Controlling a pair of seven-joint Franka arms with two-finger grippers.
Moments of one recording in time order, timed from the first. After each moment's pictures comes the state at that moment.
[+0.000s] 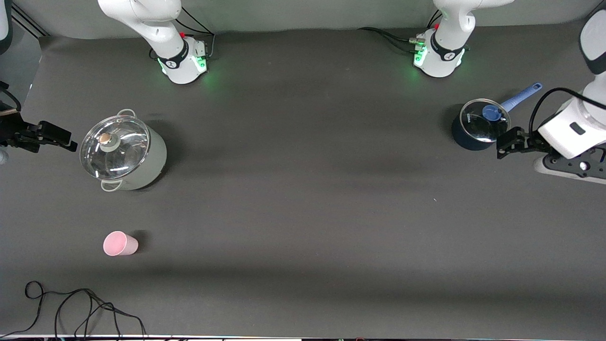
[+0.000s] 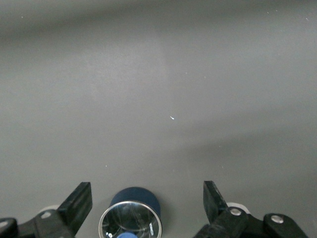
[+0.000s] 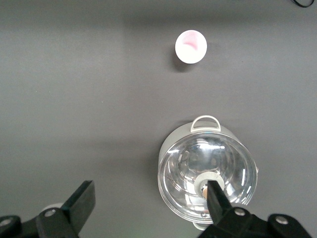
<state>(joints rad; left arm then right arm) 0.07 0.09 -0.17 -1.55 0.02 1.63 0.11 -0.08 0.02 0.00 -1.59 0.03 1.59 -0.06</state>
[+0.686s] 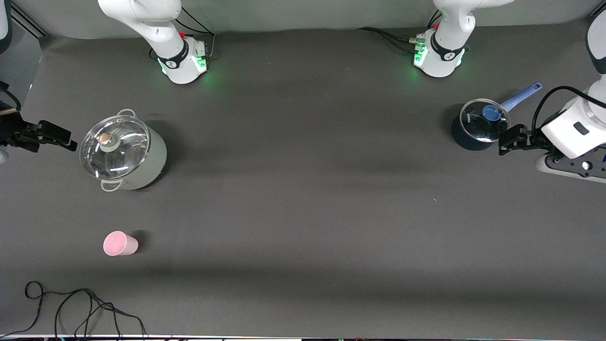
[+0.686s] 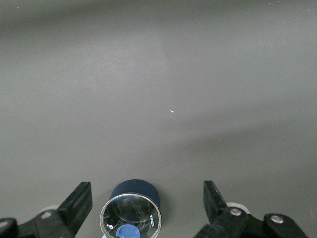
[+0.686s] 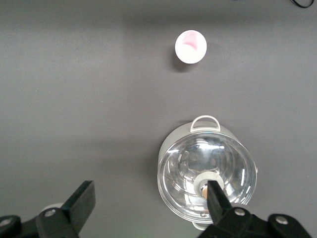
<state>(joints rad) 0.07 0.11 -0.16 -1.53 0.02 1.60 0.12 -0.08 0.02 0.00 -1.59 0.03 1.59 -0.06</state>
